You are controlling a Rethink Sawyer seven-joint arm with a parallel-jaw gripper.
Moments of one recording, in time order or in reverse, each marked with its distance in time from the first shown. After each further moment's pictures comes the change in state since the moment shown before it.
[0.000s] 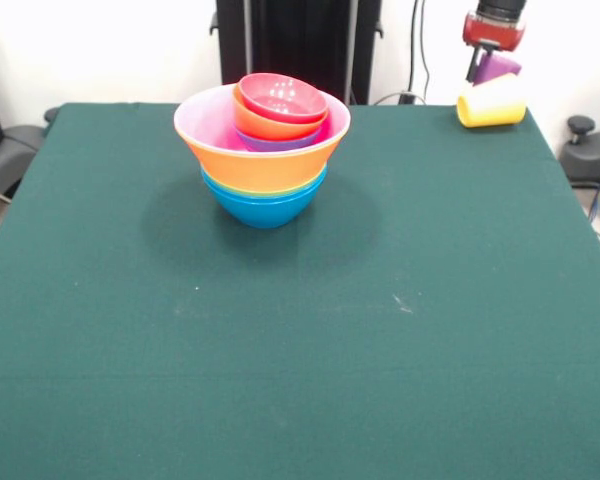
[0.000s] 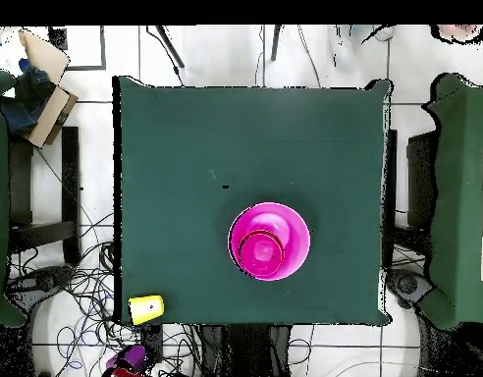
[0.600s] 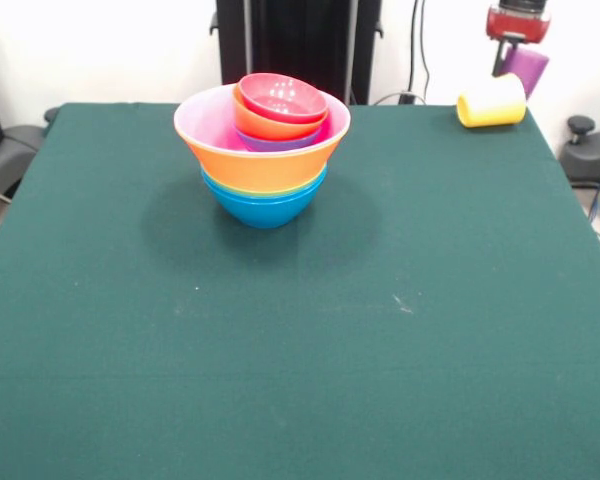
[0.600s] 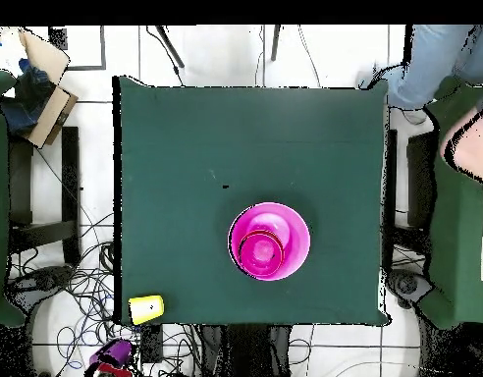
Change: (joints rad) arm -0.028 -0.109 0.007 0.001 0.000 0.038 0.000
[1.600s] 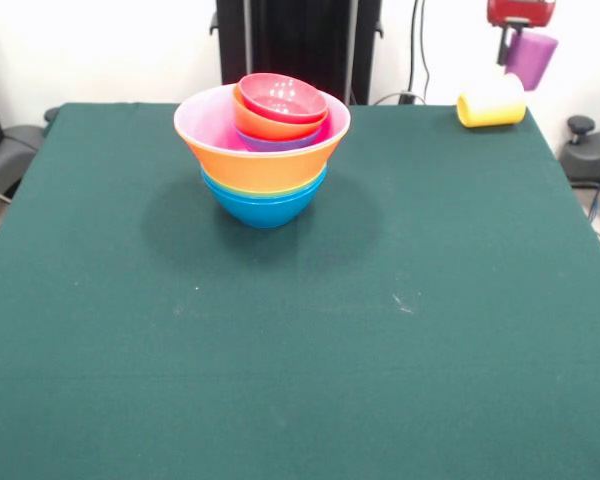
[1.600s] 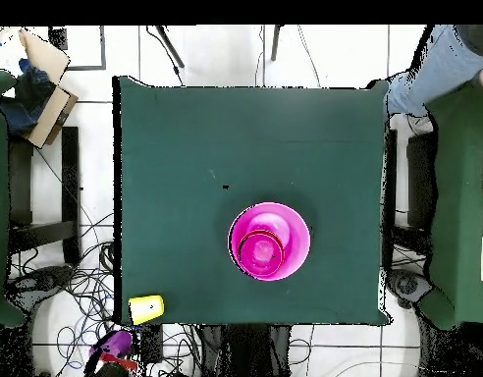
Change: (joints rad) arm -0.228 -0.107 -0.027 0.057 -0.270 0.048 0.000
